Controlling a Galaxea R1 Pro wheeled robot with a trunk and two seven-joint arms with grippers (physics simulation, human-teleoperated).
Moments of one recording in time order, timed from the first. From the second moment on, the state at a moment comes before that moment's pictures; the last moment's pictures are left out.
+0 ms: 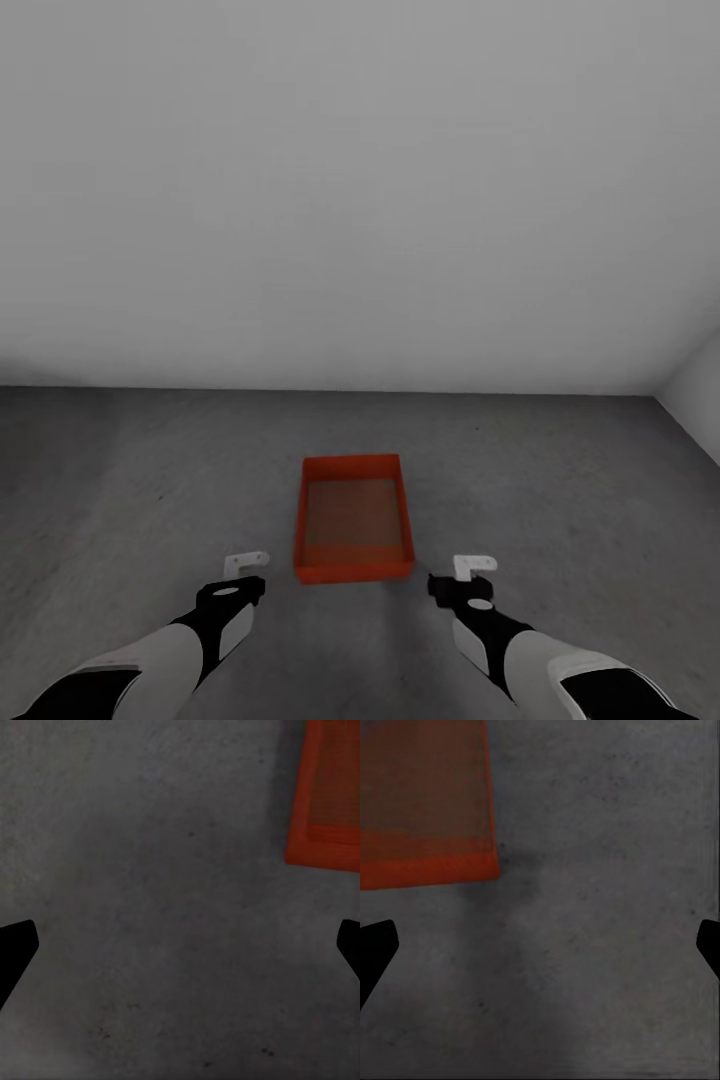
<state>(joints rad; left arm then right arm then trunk) -0.76 -0.05 0.06 -0.05 0.03 -0.02 0.35 -0.76 0.10 0.10 0.01 -0.09 -0.17 -0.20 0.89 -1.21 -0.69</state>
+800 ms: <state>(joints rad) -0.59 0.13 0.06 0.00 0.04 0.00 0.19 -0.39 0.02 0.10 0.03 -0.09 -0.16 -0.20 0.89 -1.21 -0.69</state>
